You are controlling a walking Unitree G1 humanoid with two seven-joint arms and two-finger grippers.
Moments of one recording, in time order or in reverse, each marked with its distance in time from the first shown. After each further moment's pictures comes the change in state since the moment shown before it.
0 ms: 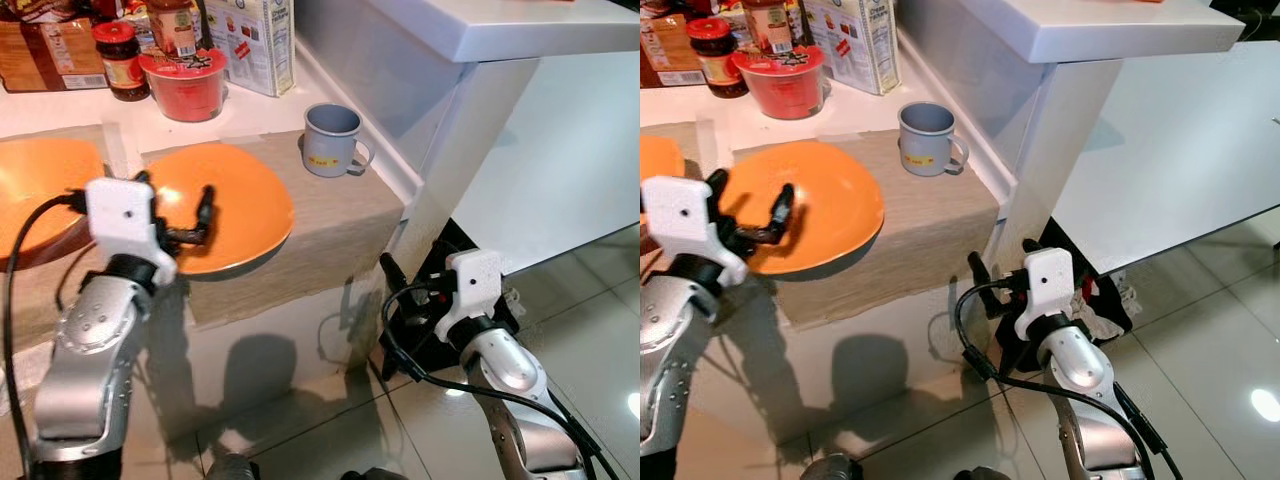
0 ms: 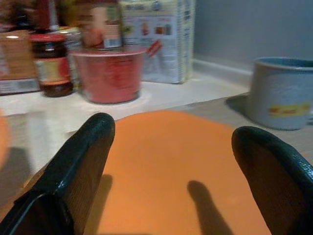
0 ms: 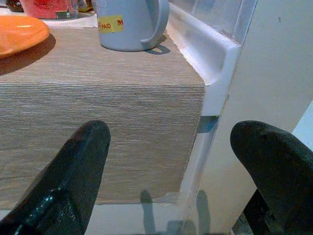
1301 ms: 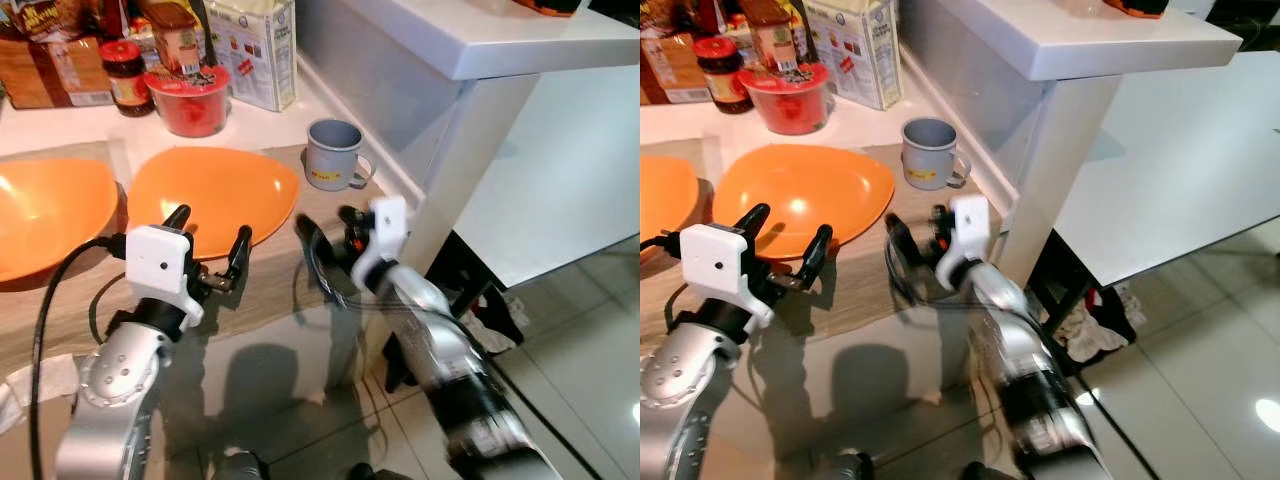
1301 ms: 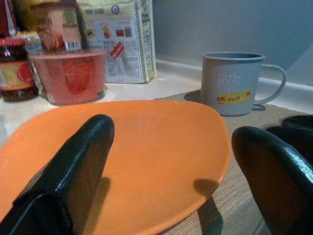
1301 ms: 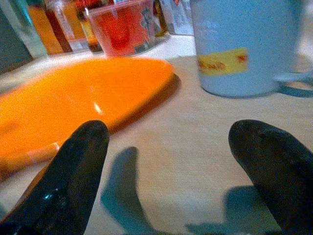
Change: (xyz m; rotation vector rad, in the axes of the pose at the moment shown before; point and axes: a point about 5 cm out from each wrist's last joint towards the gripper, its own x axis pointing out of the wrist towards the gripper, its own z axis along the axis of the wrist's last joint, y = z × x) left arm -0.030 -0.028 -0.022 0.010 0.005 -0.095; right arm 0.086 0.053 0.008 0.233 -0.010 0.266
